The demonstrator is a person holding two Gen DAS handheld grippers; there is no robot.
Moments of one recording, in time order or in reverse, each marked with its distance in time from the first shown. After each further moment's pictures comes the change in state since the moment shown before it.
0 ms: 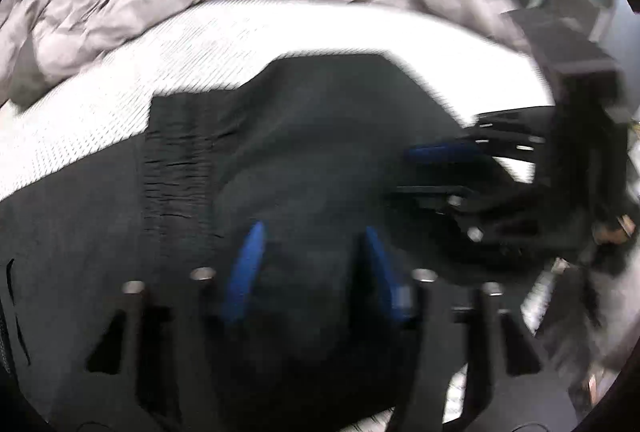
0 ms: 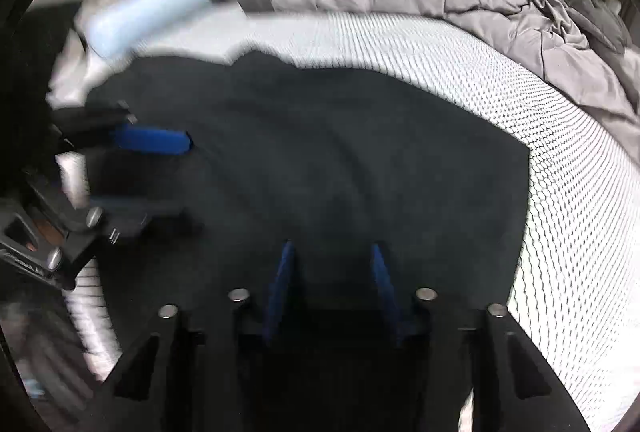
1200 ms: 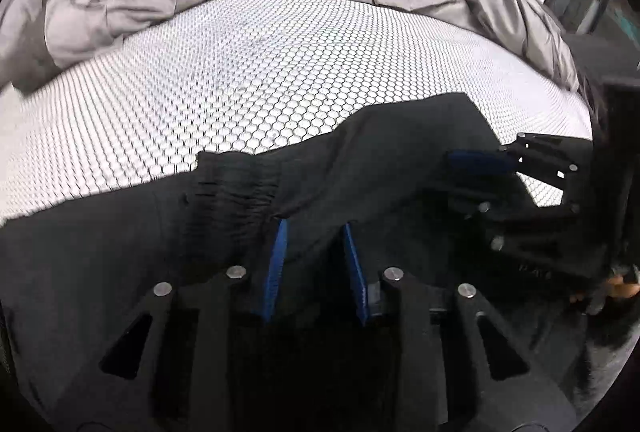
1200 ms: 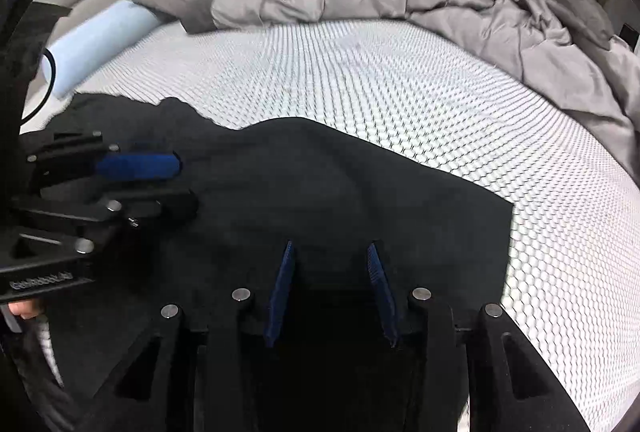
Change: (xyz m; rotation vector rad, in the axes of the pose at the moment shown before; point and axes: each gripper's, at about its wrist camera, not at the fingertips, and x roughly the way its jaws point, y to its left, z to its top) left arm 0.025 0.041 0.050 -0.144 0.007 0.010; right arm 0.048 -0.054 0.081 0.089 0.009 -0.065
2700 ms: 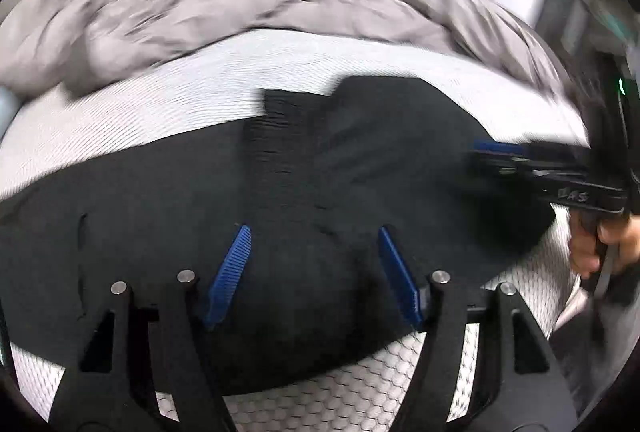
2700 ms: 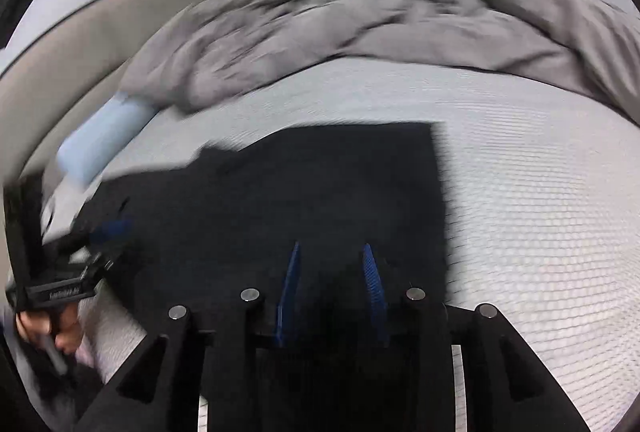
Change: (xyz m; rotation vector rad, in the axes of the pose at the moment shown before) left arm -0.062 -0.046 -0.071 0.111 -0.131 0.098; right arm -0.095 -0.006 -0.089 0.175 -0.179 0.150
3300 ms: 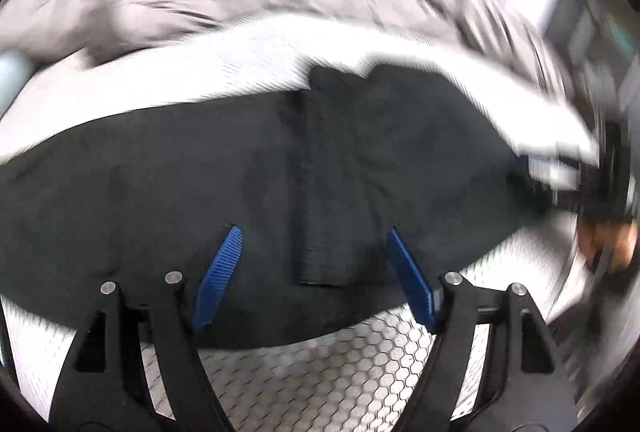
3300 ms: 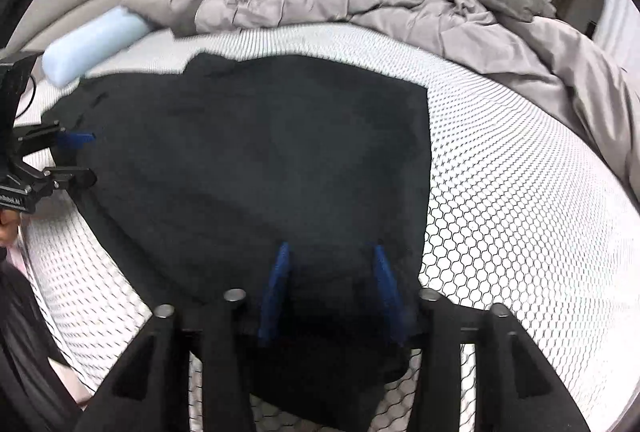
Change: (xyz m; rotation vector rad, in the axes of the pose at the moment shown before) left arm -0.039 0.069 -0.038 -0.222 -0.029 -0.009; right arm -0.021 -0.005 -0.050 -0.092 0.028 -0.215
